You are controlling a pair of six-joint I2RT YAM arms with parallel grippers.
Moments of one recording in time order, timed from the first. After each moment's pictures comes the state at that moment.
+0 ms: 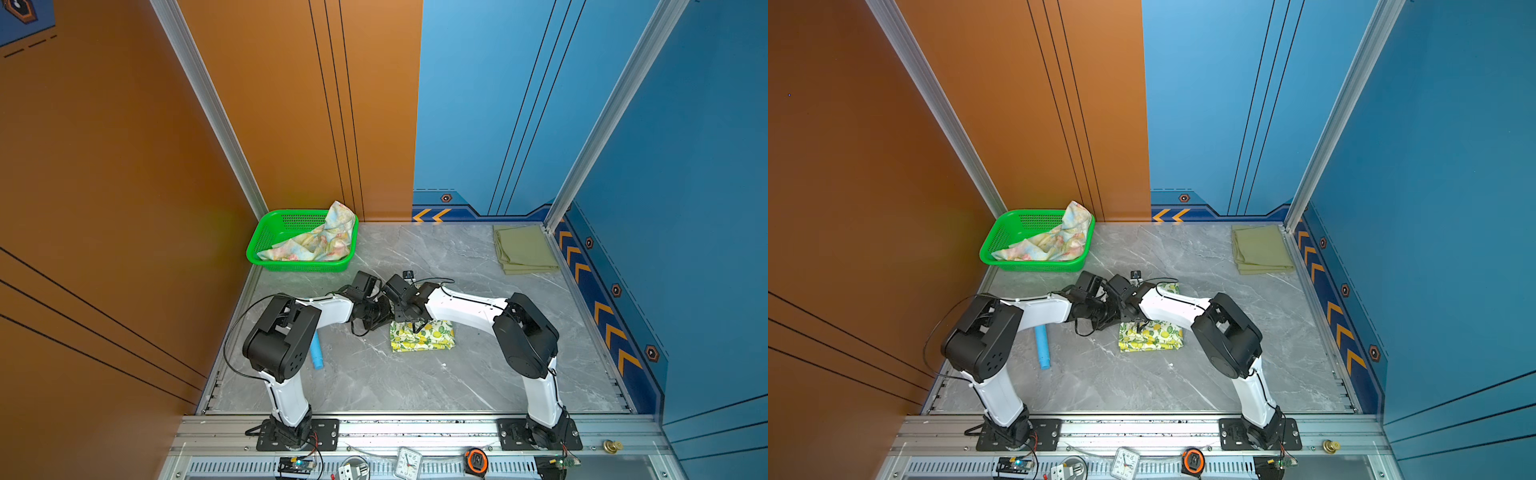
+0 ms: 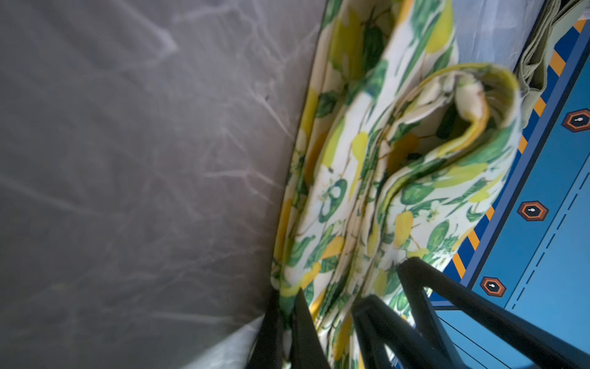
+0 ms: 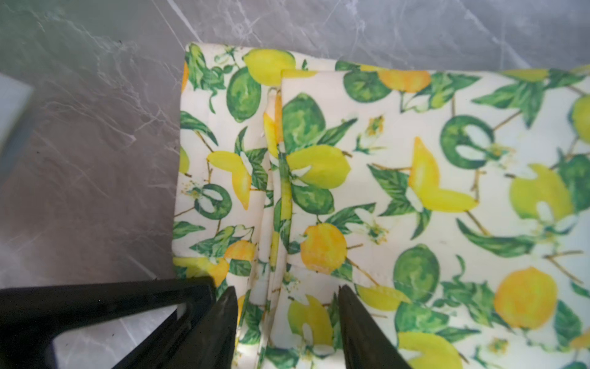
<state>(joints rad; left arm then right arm) -0.43 1.80 0.90 -0.12 0.48 -0.92 0.88 2.04 1.47 -0.64 0.31 0.73</state>
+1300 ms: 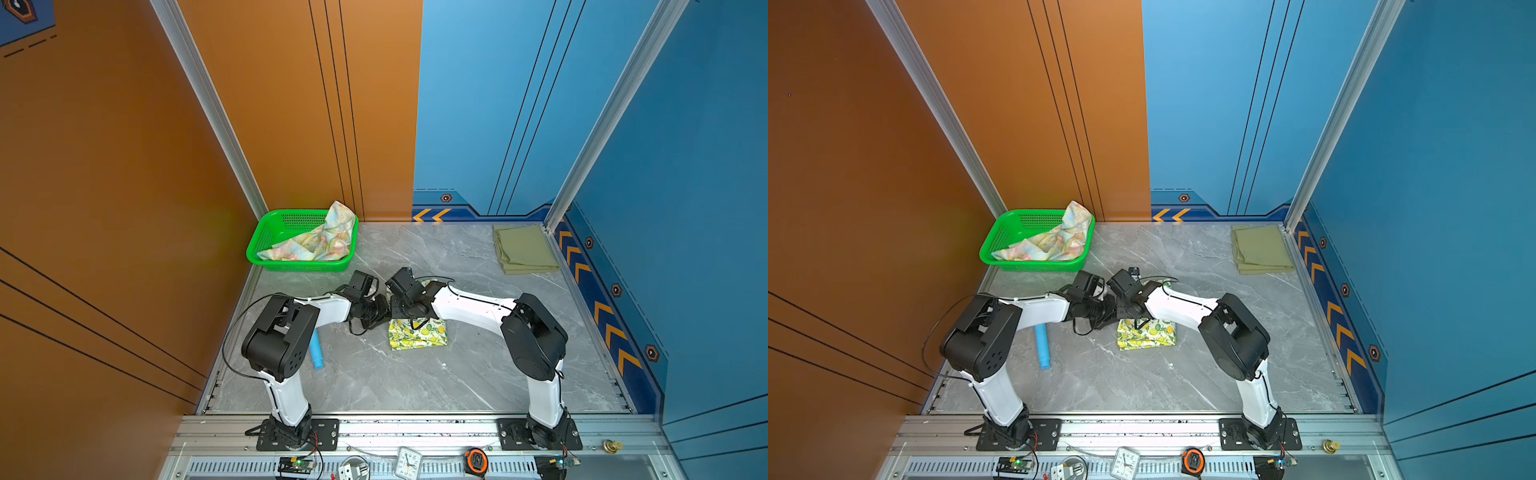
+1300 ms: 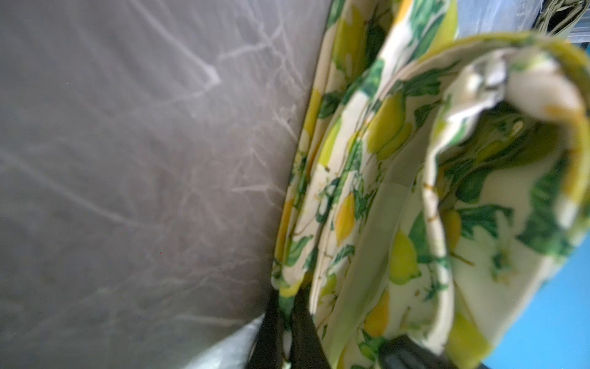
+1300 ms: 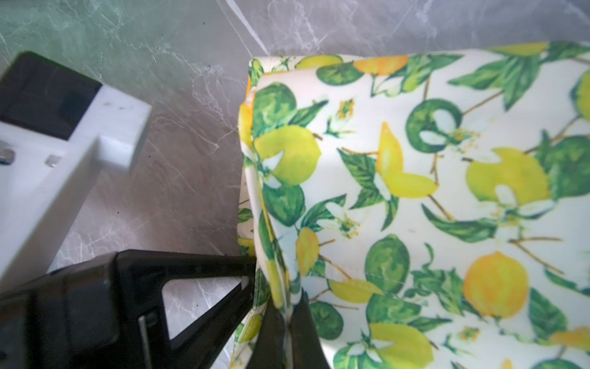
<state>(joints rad) -0.40 1.80 0.90 -0.11 0.48 -0.94 0.86 1.98 1.43 -0.50 0.14 0.74</state>
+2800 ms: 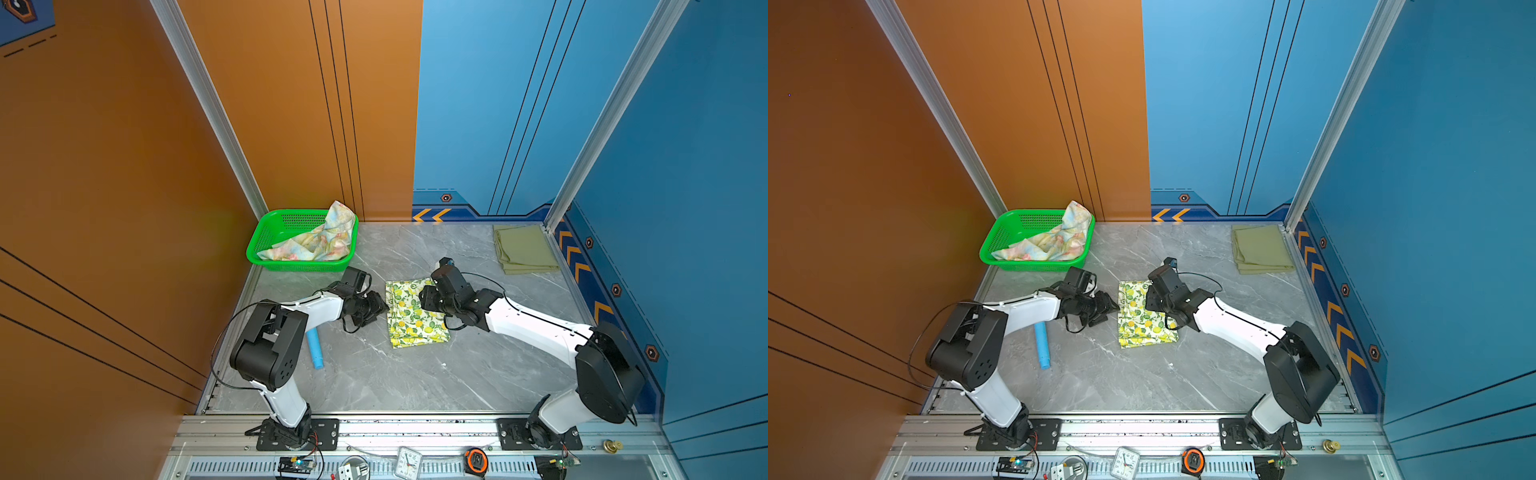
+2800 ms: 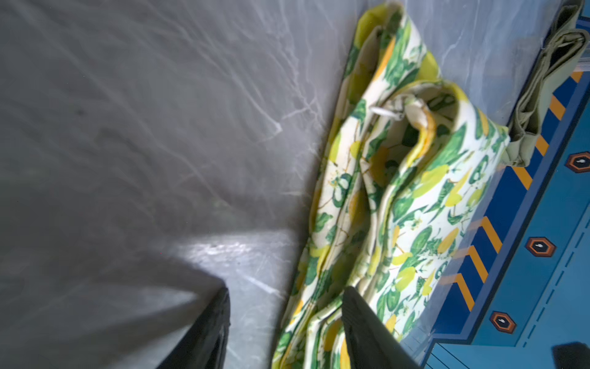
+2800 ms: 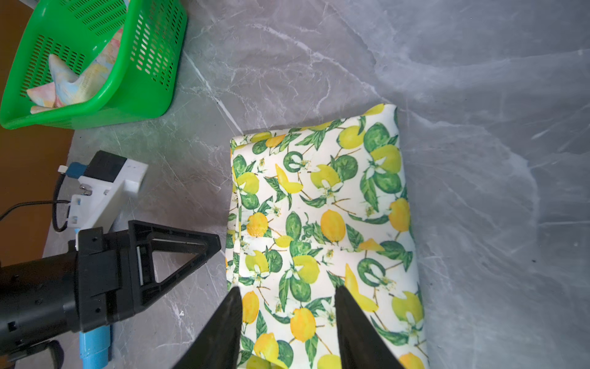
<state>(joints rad) -0.35 1.71 0.91 -0.25 0.38 -0.88 0.72 1.53 1.04 -0.30 0.12 0.73</state>
